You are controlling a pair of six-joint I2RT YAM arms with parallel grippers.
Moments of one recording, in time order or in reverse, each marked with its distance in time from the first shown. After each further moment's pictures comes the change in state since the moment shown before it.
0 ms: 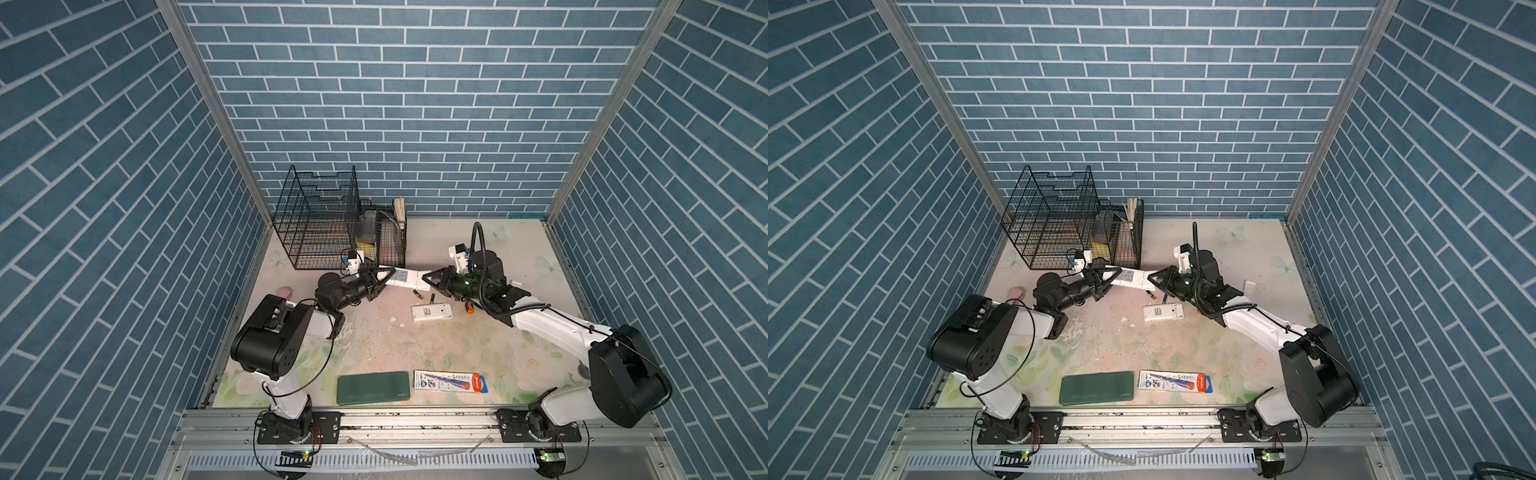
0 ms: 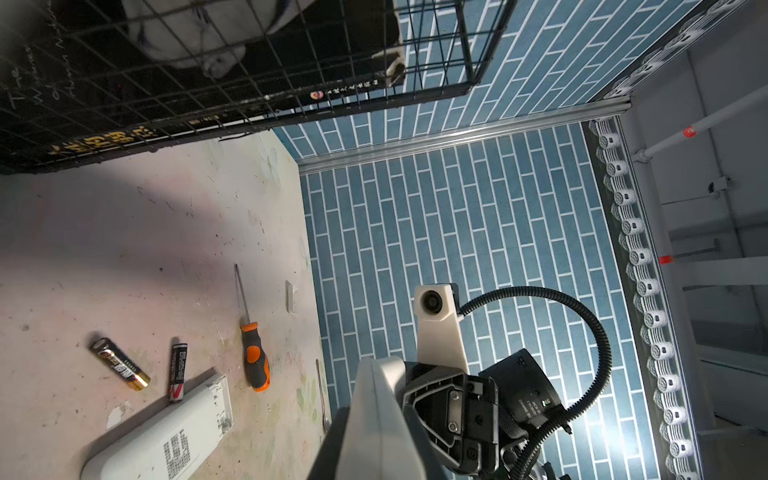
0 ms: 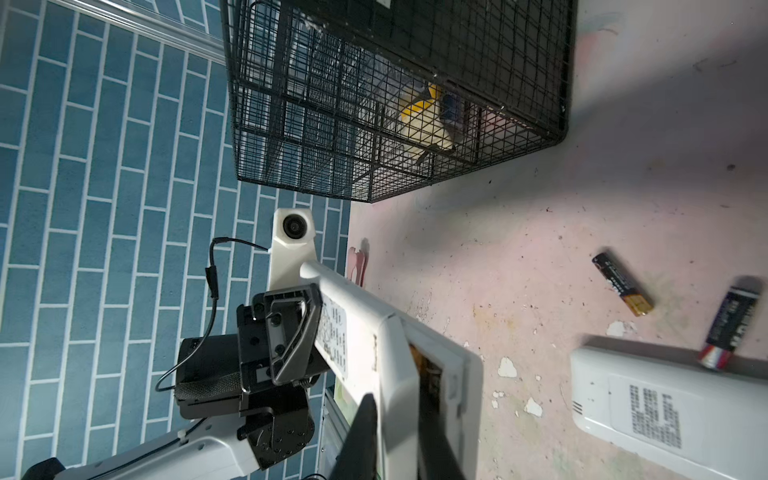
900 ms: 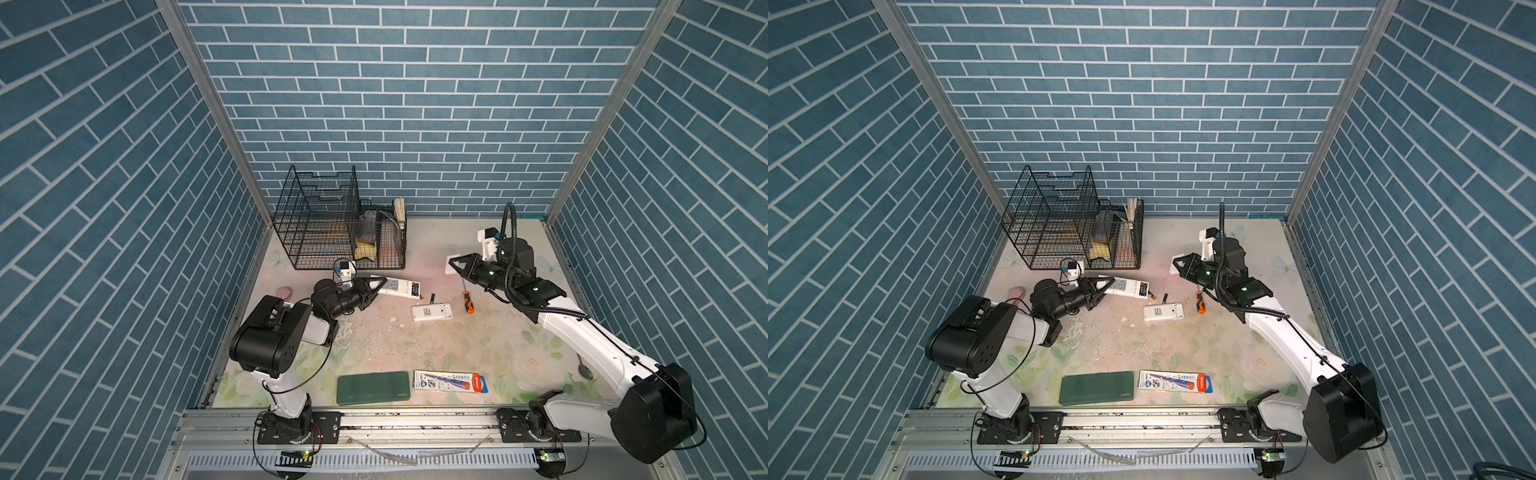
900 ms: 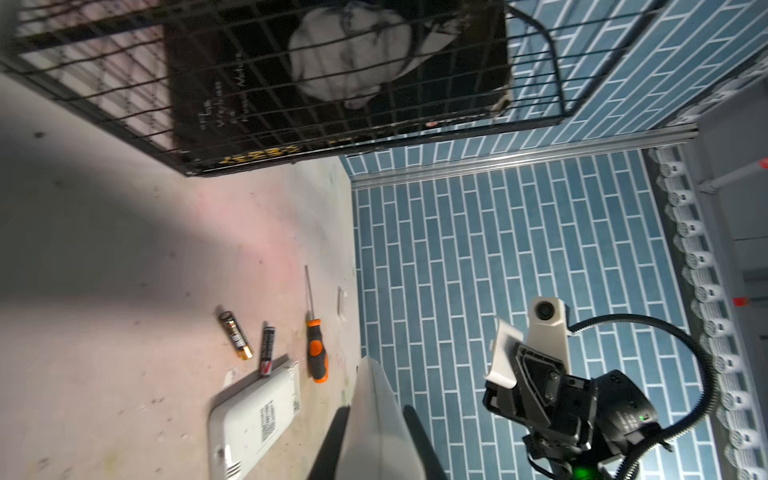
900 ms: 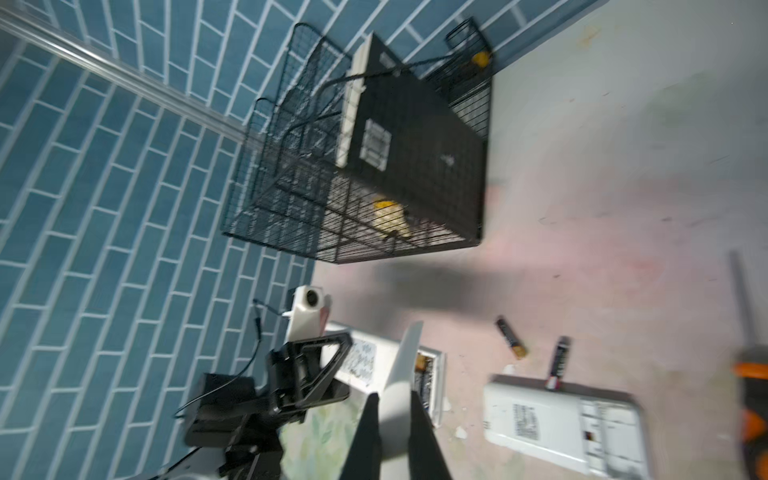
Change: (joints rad) left arm 0.055 -0.007 -0.107 -0.108 -0.039 0.119; right arm -0.145 -0.190 0.123 -0.377 0.197 -0.288
